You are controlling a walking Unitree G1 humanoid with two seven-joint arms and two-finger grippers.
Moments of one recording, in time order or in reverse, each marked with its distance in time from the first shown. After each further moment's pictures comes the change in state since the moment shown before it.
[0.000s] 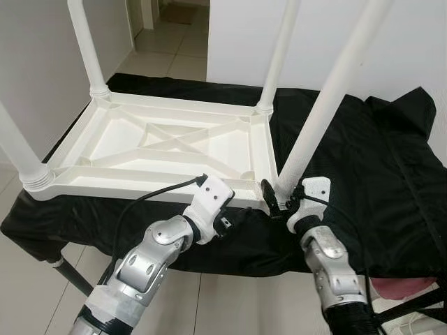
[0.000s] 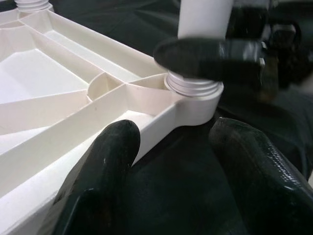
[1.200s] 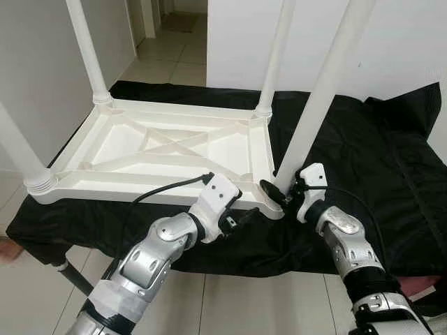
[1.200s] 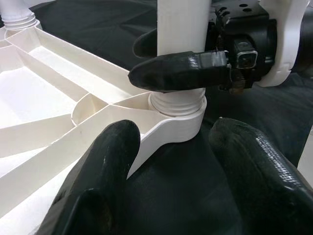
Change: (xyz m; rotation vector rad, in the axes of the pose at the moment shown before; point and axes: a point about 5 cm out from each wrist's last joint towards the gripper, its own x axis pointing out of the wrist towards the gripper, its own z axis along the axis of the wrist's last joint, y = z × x) left arm 0.007 -0.004 0.008 0.003 -0.019 -0.036; right arm 0.021 -0.013 -0.005 -0.055 0.064 0.262
